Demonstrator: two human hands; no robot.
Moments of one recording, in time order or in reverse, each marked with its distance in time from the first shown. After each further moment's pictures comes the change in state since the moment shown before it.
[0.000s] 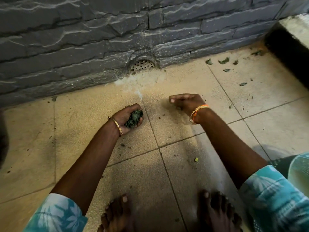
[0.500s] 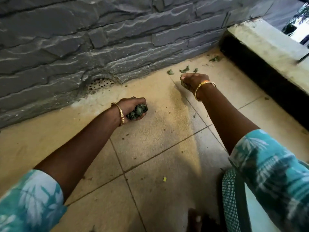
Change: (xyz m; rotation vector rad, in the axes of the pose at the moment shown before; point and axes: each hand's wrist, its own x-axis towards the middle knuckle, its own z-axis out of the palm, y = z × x) left_hand 0.051 0.041 0.136 0.340 -0.066 0.034; right_hand 0.076 -0.059 -0.150 0.092 0.394 0.025
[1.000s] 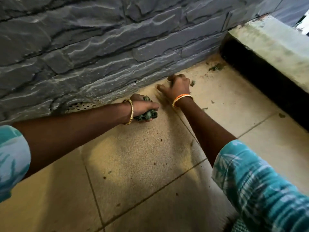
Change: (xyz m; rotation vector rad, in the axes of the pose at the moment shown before) left_hand 0.077 0.066 0.069 0.520 0.123 0.147; right_hand 0.101 0.016 0.037 -0.818 0.099 -0.440
